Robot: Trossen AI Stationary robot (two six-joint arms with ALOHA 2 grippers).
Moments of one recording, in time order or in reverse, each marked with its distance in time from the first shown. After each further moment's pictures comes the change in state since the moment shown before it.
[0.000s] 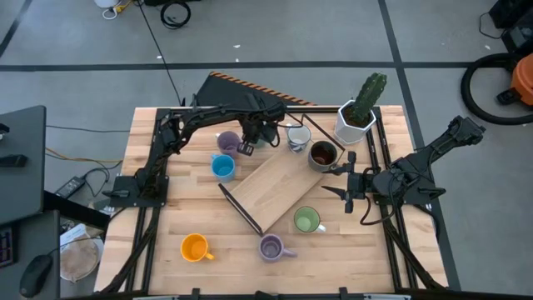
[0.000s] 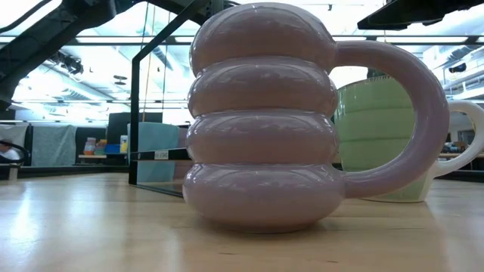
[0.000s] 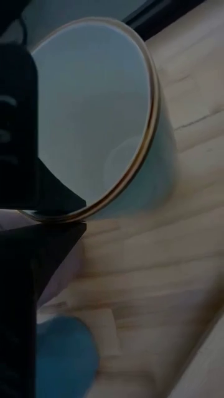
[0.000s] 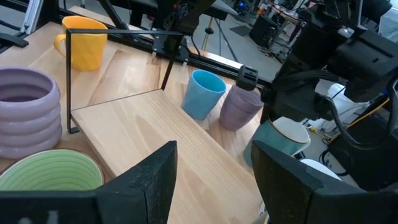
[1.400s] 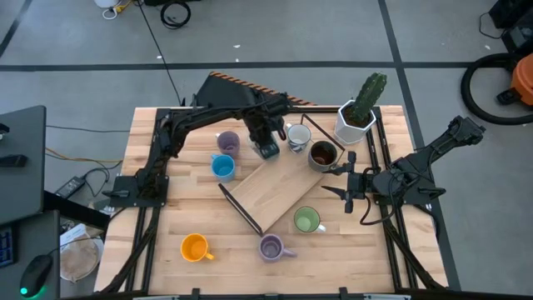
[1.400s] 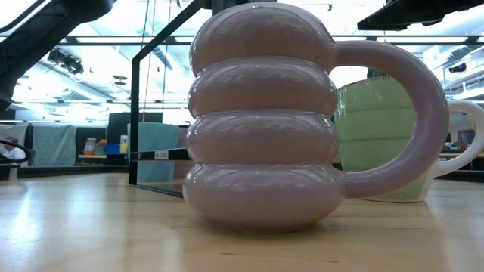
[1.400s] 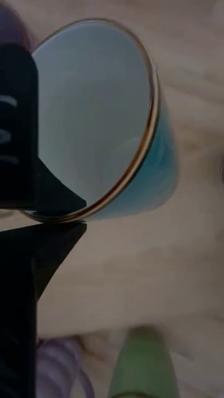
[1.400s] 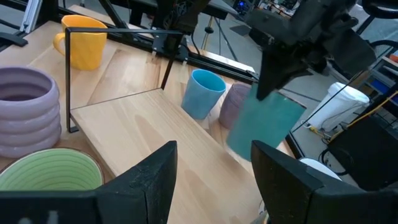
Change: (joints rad) left arm -0.070 -0.035 0.255 -0.118 0.349 -0.857; right arm -0.001 0.000 0.000 -0.002 0.000 -0.001
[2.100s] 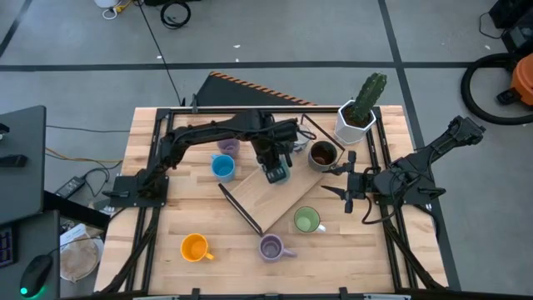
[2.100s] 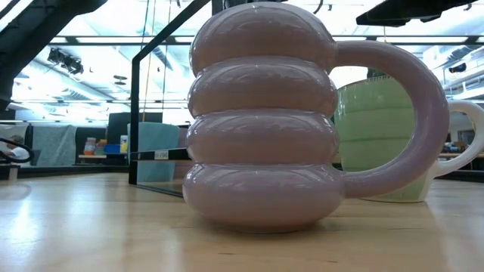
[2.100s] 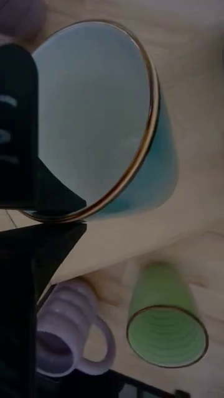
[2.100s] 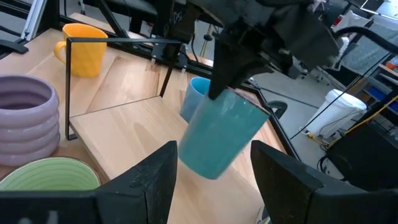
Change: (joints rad) left arm -0.168 0.006 0.029 0.037 0.021 -0.088; right arm 0.000 0.000 0.000 0.039 0.000 -0.032
